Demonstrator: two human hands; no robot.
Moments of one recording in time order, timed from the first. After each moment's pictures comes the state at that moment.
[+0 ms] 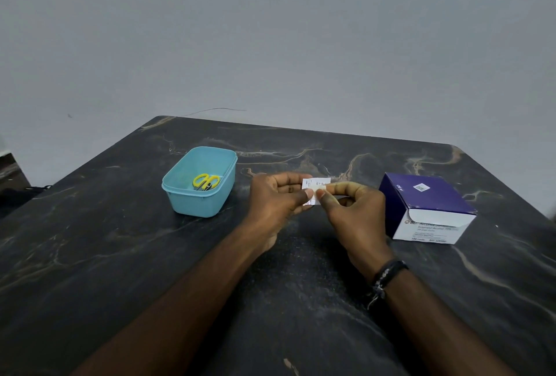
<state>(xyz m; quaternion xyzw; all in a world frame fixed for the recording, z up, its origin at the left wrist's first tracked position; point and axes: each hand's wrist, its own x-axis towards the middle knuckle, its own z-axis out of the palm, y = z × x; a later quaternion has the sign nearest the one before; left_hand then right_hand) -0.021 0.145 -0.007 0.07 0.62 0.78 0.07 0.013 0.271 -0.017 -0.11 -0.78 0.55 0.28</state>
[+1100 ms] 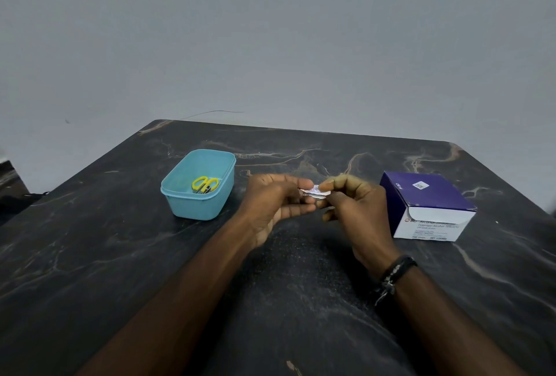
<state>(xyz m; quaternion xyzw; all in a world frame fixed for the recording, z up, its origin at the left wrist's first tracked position) -0.030 0.134 -0.001 0.08 0.58 0.80 0.15 0.018 0.275 -0.008 -0.03 -0.72 0.65 0.24</state>
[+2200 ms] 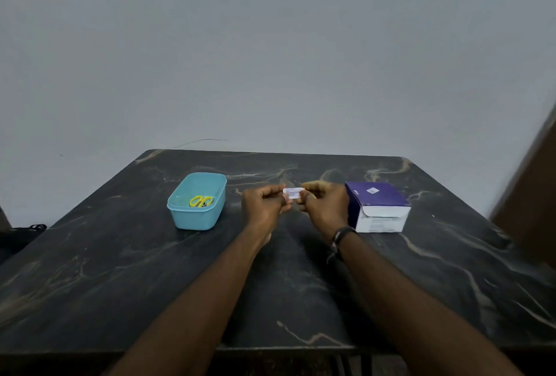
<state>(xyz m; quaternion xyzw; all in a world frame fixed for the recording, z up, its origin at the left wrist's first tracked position) -0.023 0.158 -0.007 0.03 0.63 0.78 0.00 0.011 0.274 0.000 -0.13 -0.77 0.56 0.28</state>
